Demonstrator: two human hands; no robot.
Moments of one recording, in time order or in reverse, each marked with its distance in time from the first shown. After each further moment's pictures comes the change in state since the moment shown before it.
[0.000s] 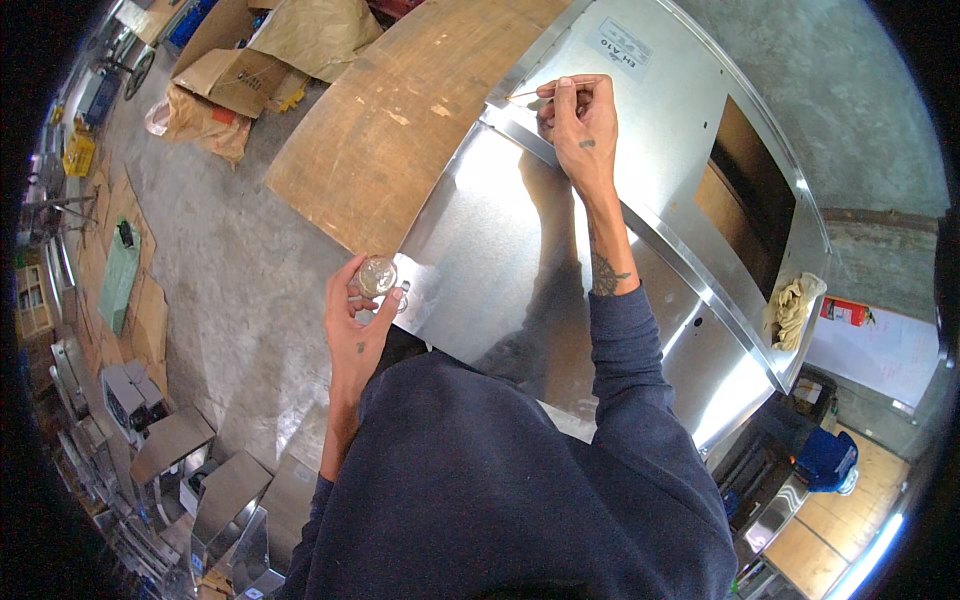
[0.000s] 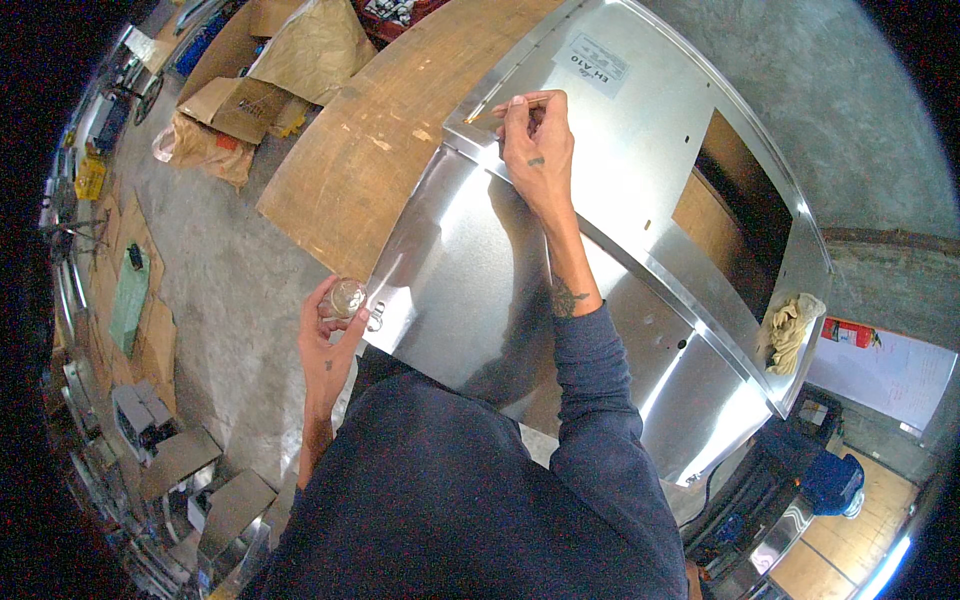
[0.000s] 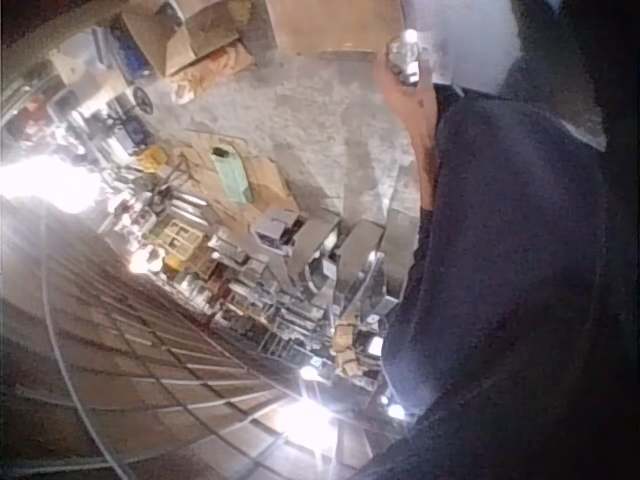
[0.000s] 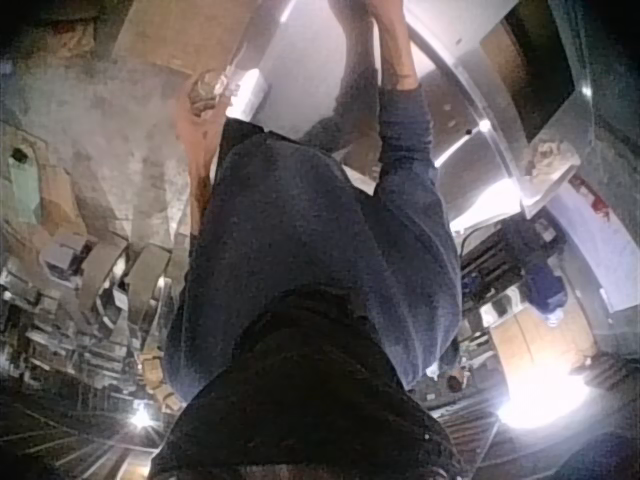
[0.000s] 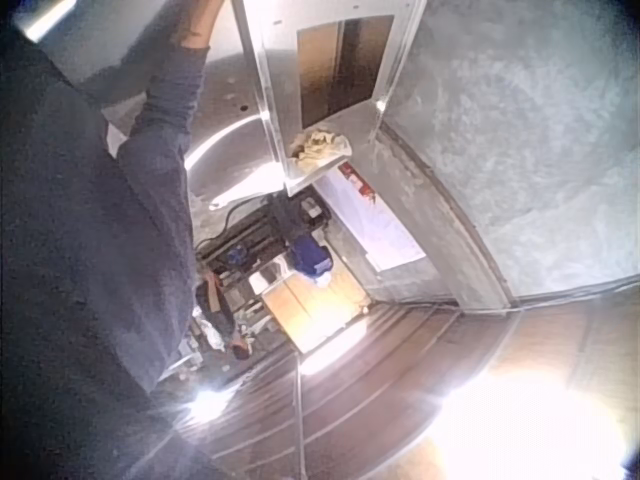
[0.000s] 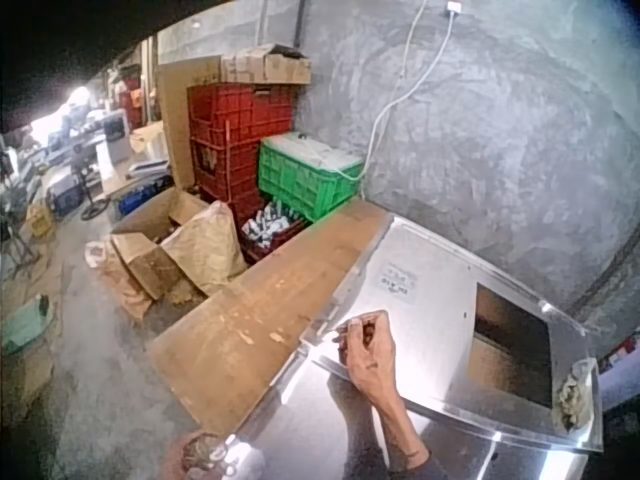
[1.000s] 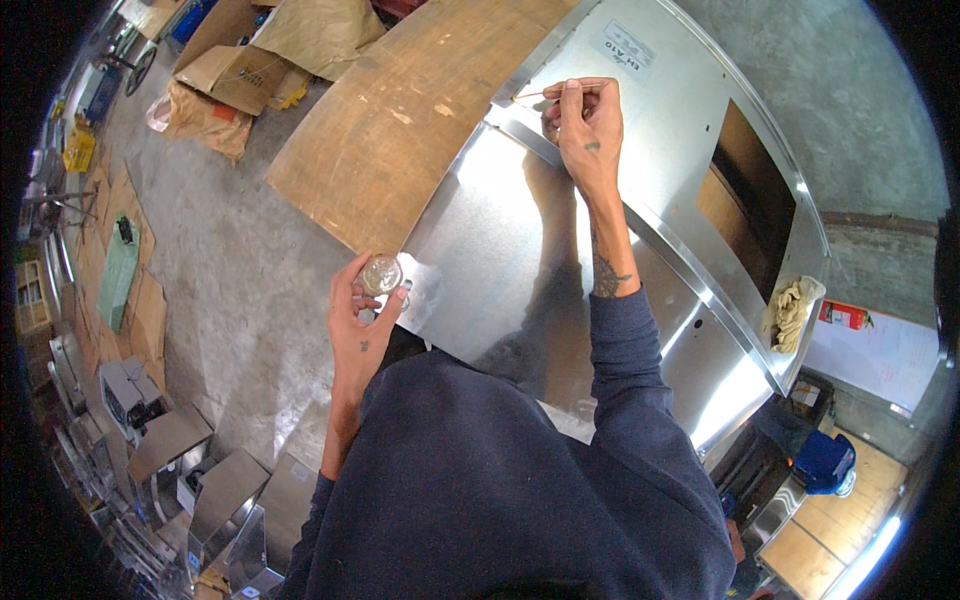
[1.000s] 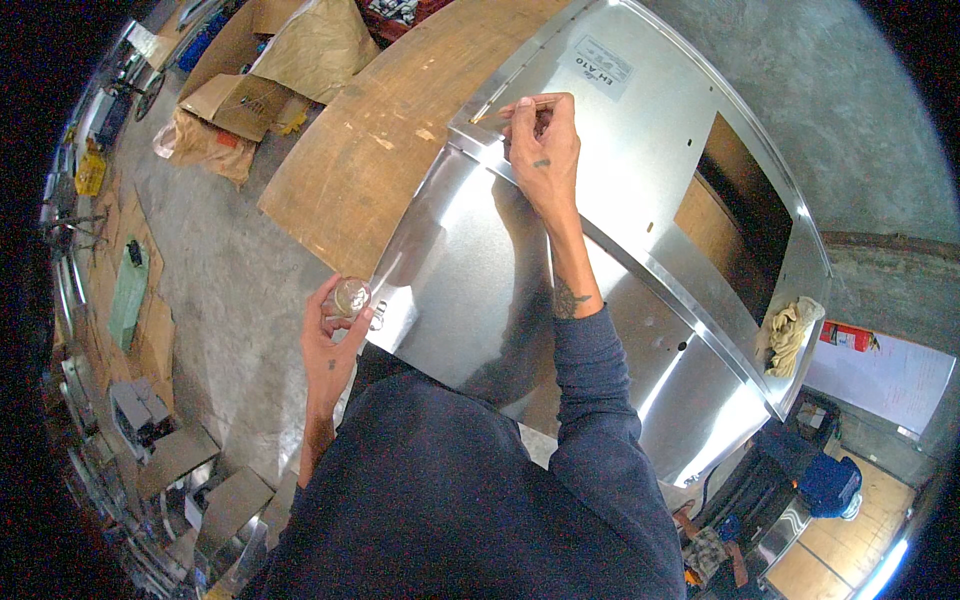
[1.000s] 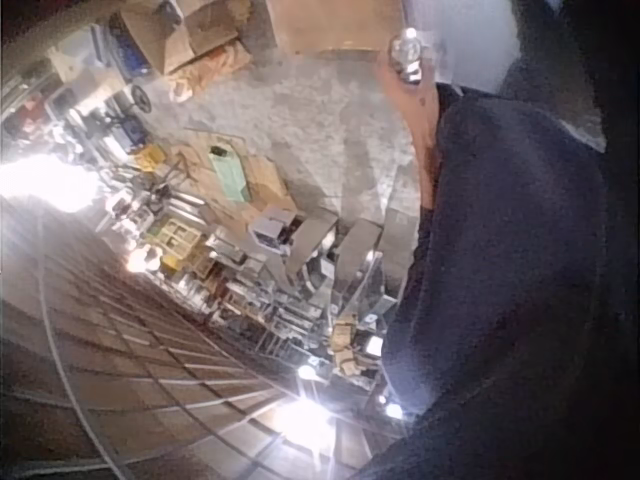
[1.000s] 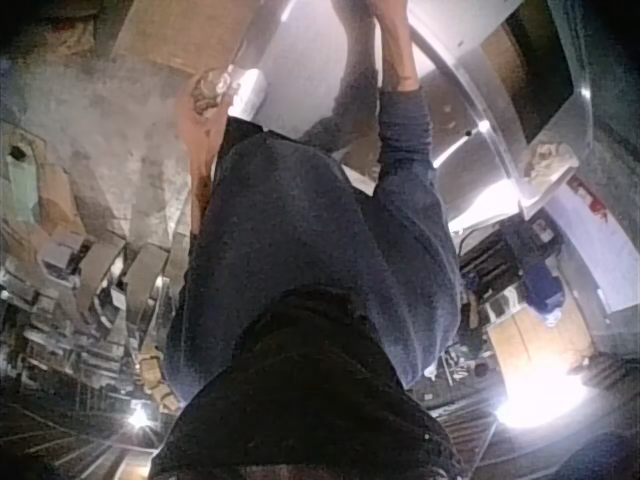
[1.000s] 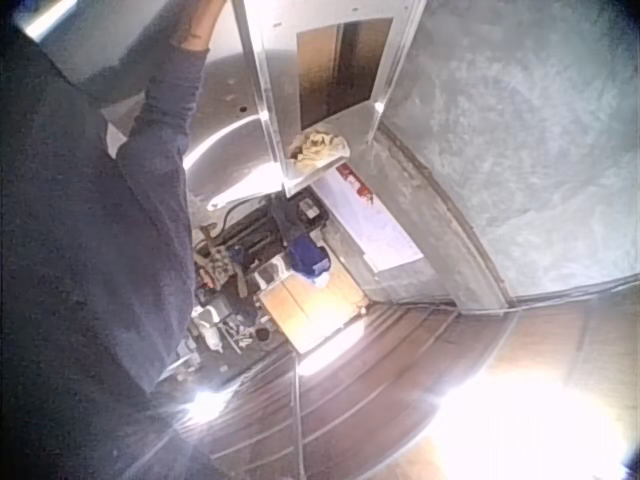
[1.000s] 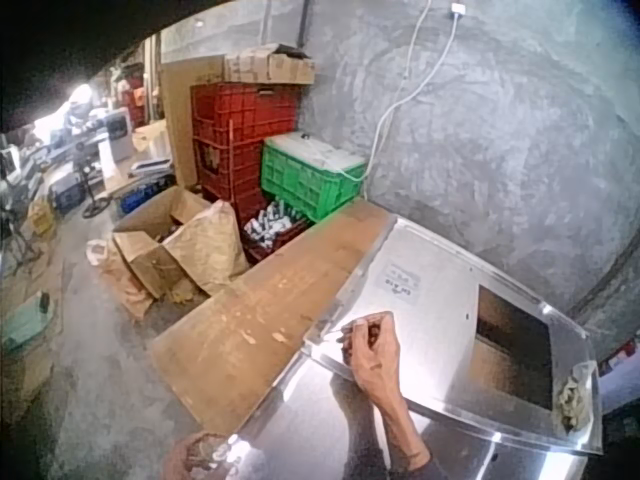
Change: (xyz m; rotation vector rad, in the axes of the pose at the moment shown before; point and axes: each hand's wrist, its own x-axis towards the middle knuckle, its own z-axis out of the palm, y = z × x) left_hand -0.001 -0.001 0.000 0.023 -0.006 0.008; right_hand -0.001 -0.001 0.002 0.003 0.038 -0.025
